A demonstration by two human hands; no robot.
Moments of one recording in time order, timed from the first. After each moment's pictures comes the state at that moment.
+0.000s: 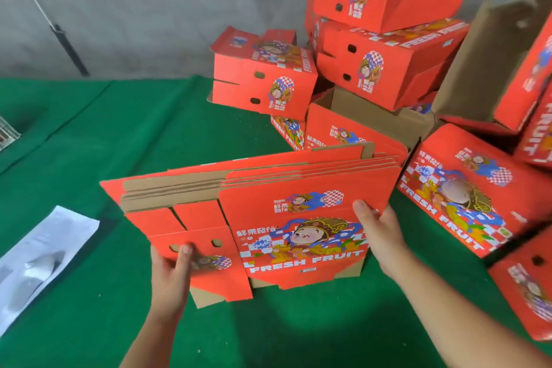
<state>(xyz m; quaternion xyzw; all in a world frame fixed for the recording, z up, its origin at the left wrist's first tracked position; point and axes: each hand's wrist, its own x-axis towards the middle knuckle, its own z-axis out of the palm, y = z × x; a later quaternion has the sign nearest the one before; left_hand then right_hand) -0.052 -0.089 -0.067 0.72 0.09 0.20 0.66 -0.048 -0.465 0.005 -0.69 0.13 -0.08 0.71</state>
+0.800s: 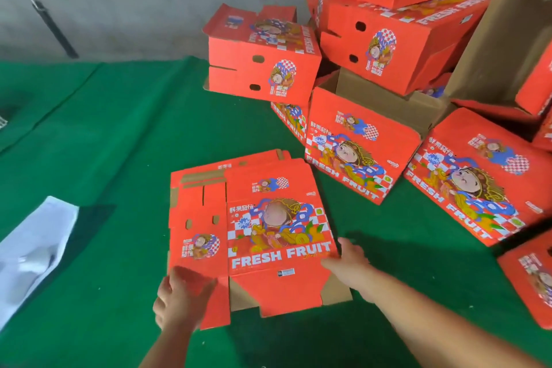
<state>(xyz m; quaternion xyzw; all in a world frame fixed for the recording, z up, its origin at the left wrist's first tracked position) -0.071 -0.074 -0.158 0.89 0.35 -0.13 0.28 -0.053 -0.426 -0.092 -0.83 0.25 0.25 0.43</state>
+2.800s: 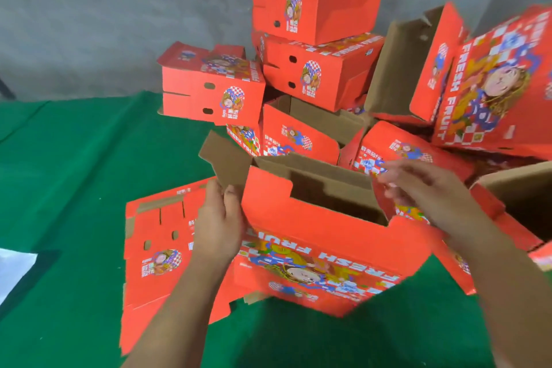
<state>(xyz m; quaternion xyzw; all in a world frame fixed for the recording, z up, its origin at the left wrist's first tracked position) -0.035 -0.250 0.049 0.83 -0.06 0.14 0.54 -0.121 -0.559 0.116 -0.75 0.17 -0.15 0.62</state>
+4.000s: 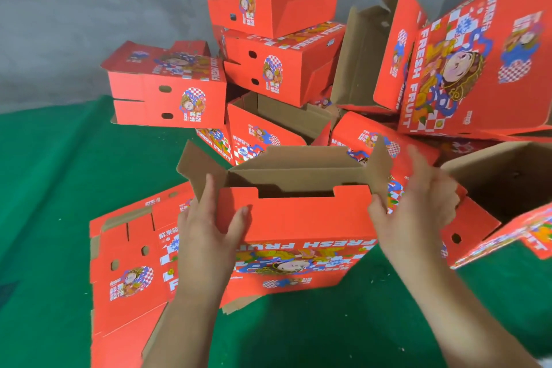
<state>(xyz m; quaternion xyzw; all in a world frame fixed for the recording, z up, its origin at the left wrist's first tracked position) -0.051 -0.285 0.049 0.88 -0.11 0.13 0.44 -0.147 -0.552 0.073 -0.86 0.29 -0.34 0.25</state>
